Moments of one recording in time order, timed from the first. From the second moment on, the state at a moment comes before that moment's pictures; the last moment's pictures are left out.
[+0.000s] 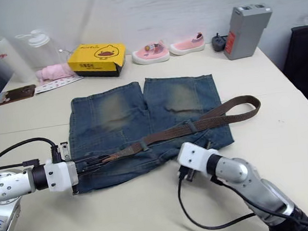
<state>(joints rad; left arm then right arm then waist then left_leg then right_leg) 0.01 0.86 0.15 -0.26 -0.21 -0.32 -0.96 -0.11 -0.71 0.30 -0.52 -0.01 0.48 0.50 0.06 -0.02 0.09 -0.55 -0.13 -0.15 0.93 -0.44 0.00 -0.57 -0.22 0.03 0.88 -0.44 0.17</state>
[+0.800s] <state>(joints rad) -0.02 0.80 0.07 -0.30 -0.14 -0.36 -0.91 -0.05 -0.87 -0.18 -0.29 0.23 0.53 0.69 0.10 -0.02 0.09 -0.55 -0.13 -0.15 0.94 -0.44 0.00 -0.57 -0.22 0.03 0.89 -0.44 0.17</state>
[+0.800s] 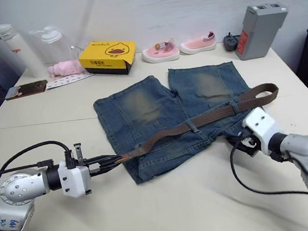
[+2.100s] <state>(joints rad) 0.03 0.80 0.12 -0.32 -0.07 -0.44 -0.85 -0.37 -0.10 0.05 -0.23 1.95 0.91 -0.79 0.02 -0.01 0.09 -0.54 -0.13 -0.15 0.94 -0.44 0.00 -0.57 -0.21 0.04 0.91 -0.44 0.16</state>
